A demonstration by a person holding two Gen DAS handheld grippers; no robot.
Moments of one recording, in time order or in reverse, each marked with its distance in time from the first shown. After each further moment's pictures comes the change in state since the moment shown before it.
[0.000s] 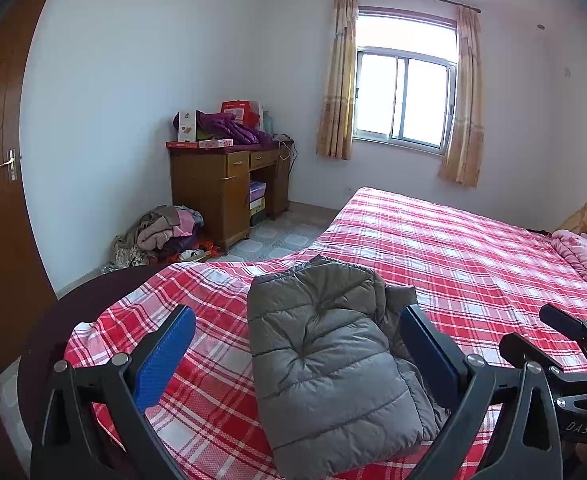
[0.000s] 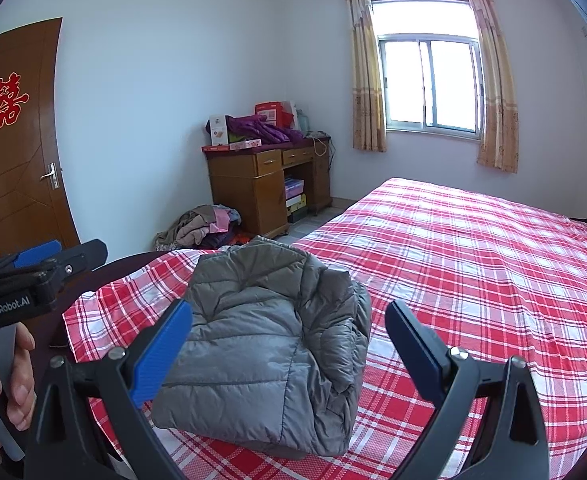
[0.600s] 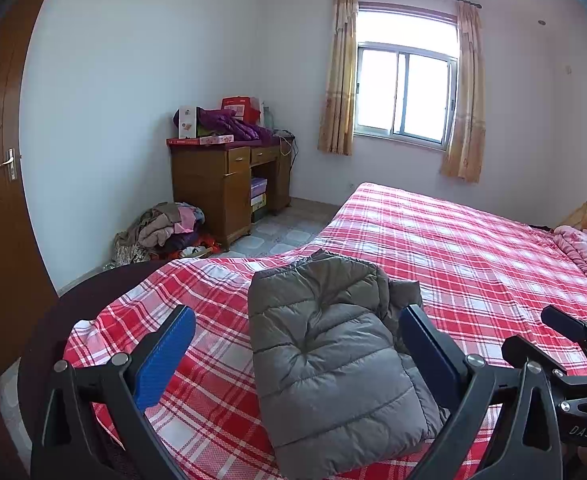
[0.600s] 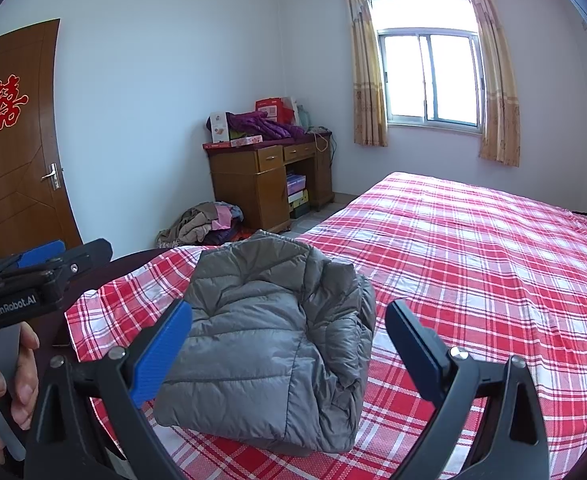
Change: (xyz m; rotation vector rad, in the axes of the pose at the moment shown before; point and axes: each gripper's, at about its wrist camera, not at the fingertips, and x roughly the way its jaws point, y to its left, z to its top) left arm 0.008 0.001 -0.004 0.006 0.017 0.007; right arm 0.002 0.003 -0.005 0.016 0.013 0.011
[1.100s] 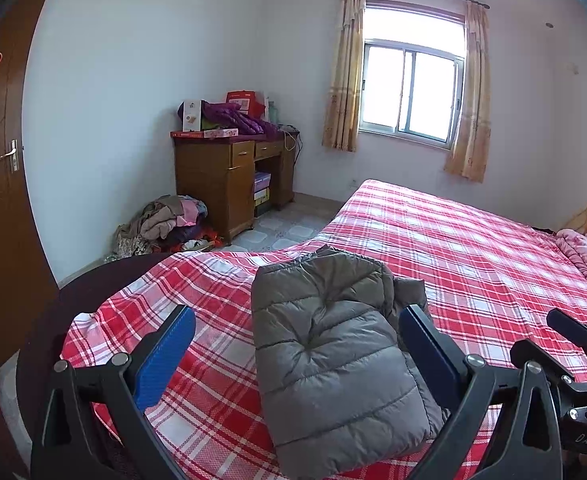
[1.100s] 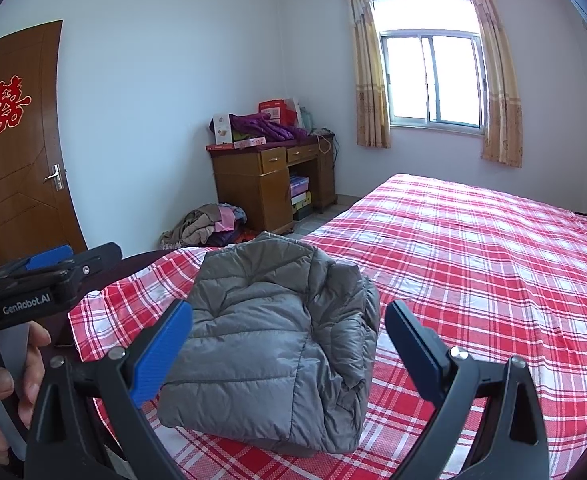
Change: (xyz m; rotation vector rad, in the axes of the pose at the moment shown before) left arm 0.006 0.005 0.000 -0.024 0.021 0.001; right arm -0.001 0.005 0.000 -0.004 -0.007 0.007
